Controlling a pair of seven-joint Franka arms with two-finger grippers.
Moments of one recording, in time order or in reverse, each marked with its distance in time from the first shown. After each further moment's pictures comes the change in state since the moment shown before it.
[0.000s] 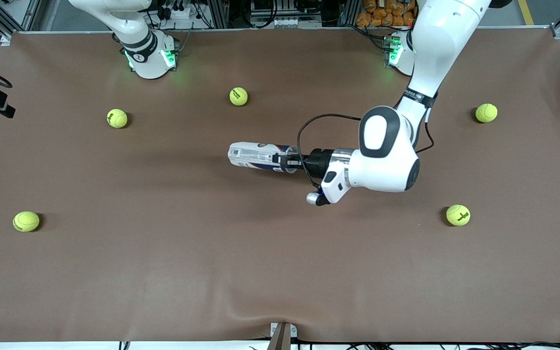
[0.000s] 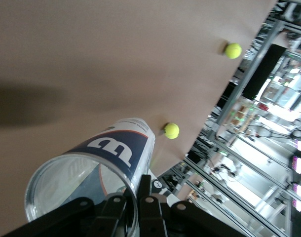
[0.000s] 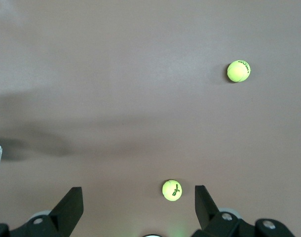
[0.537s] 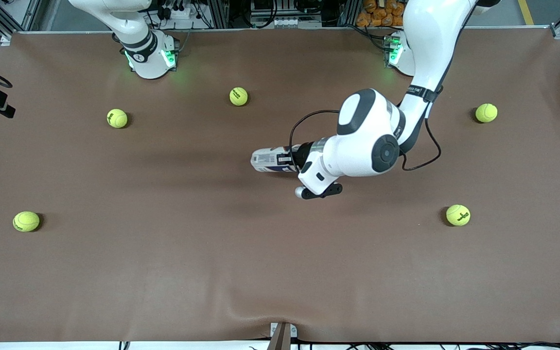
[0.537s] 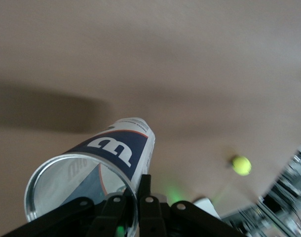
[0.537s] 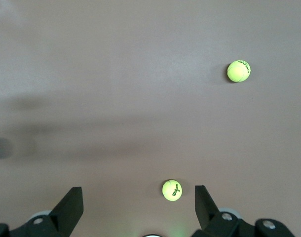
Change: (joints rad) left arm -0.071 0.000 -0.003 0.100 0.484 0.006 -0.376; right arm 0.000 0.000 0.000 0.000 0.000 0.000 0.000
